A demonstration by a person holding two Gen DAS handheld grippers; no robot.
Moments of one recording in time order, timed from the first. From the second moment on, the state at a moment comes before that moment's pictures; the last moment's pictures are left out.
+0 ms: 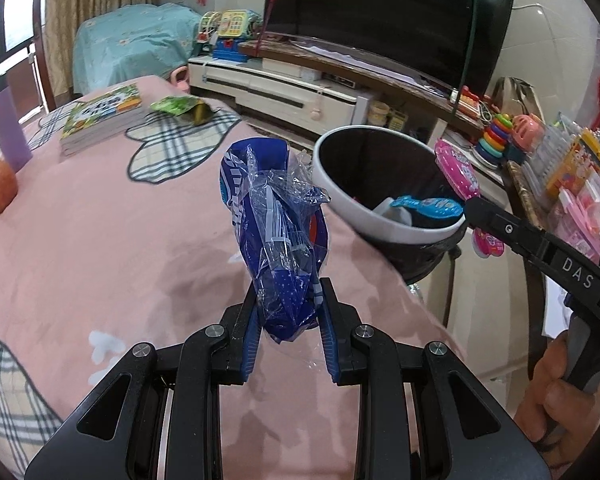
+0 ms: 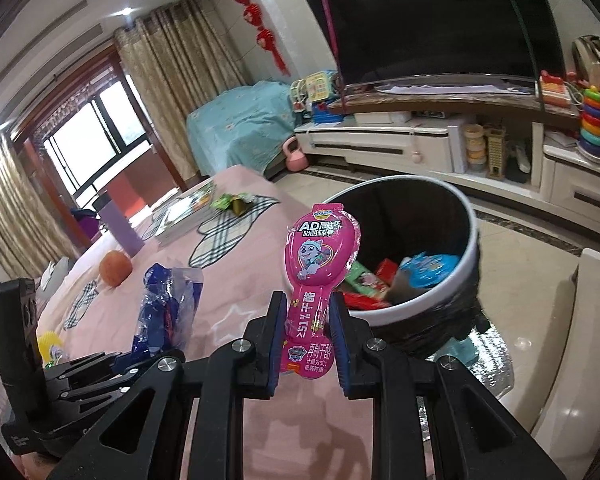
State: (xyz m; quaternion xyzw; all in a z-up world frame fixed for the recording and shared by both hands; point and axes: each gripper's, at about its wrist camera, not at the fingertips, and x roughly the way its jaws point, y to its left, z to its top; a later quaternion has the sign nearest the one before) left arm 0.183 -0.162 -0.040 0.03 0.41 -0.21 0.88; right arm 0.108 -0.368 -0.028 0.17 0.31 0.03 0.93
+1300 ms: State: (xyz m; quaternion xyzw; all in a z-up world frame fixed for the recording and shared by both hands) left arm 0.234 -0.251 -0.024 0.08 0.41 -0.26 0.87; right arm 0.145 -0.430 -0.027 0.17 0.32 -0.01 0.93
